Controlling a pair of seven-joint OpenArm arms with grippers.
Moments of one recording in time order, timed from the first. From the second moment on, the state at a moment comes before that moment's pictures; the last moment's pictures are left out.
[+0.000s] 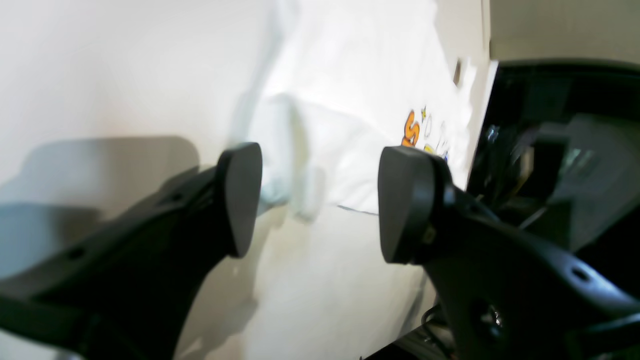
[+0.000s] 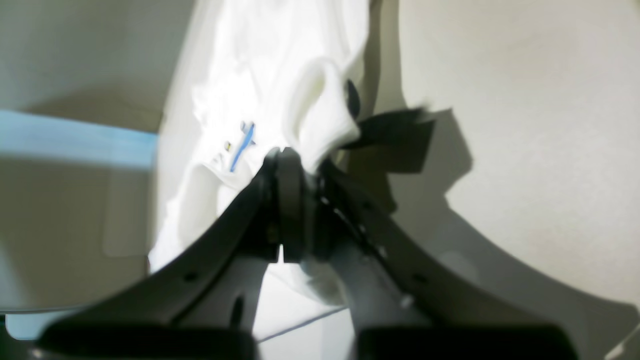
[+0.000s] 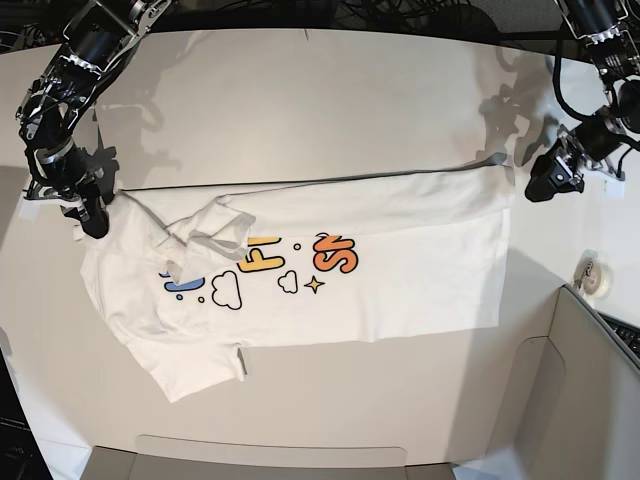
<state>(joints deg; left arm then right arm) 7.8 -25.2 -36.5 74.1 -81.3 -10.4 72.5 6.1 8.9 45.3 69.7 55.6 21.4 -52.3</state>
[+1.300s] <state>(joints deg) -0.6 -16.1 -36.9 62.2 -77.1 -0.1 72.5 4.9 8.8 45.1 70.2 56.9 22.3 -53.6</state>
